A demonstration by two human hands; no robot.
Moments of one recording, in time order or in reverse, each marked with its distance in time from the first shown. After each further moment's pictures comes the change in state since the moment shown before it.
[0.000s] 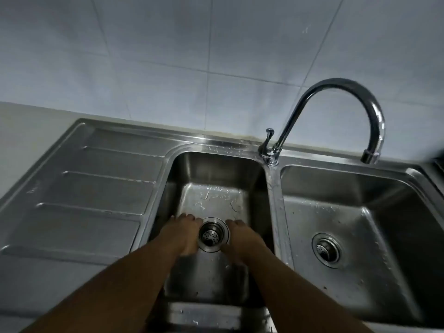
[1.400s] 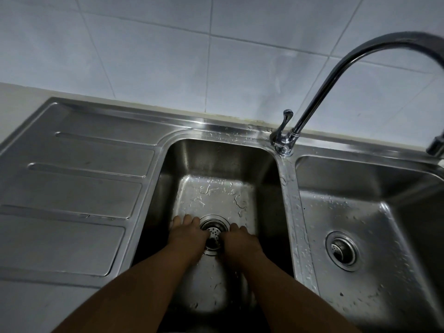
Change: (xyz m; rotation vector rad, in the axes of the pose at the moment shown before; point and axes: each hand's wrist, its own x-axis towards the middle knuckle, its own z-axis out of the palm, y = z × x) left_hand 0.055 0.005 0.049 0.234 -0.040 -0.006; right_hand 0.061 0.011 0.047 -0.274 -0.113 -0.022
